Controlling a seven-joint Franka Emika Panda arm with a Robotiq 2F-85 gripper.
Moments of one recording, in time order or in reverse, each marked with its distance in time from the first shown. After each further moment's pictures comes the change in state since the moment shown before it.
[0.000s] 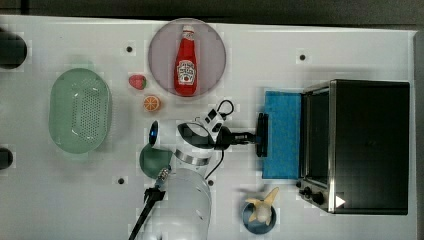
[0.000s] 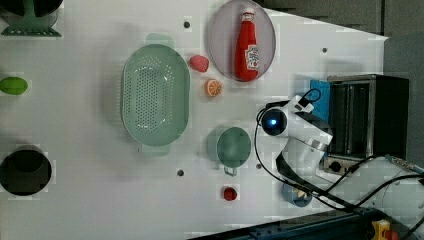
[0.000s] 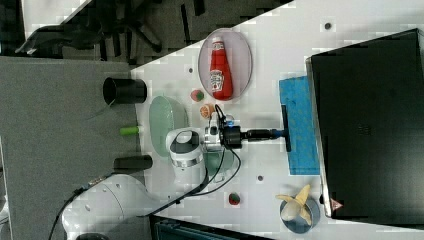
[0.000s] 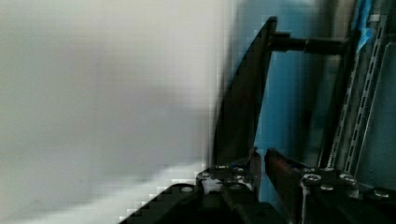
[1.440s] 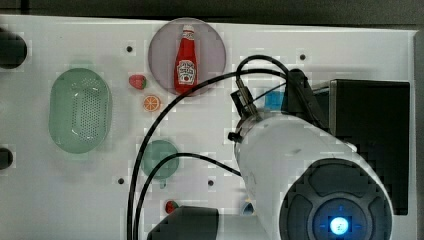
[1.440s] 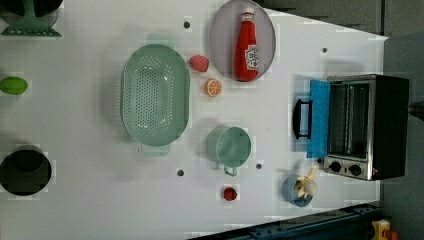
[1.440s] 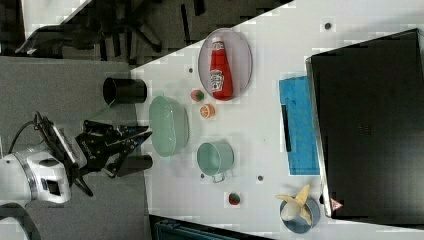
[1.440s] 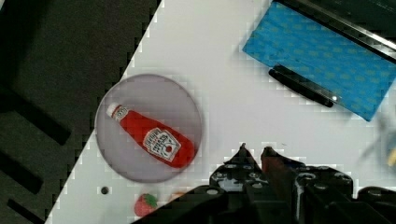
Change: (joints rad) arm -0.023 -0.977 -0.156 0.156 1.015 -0.252 0.045
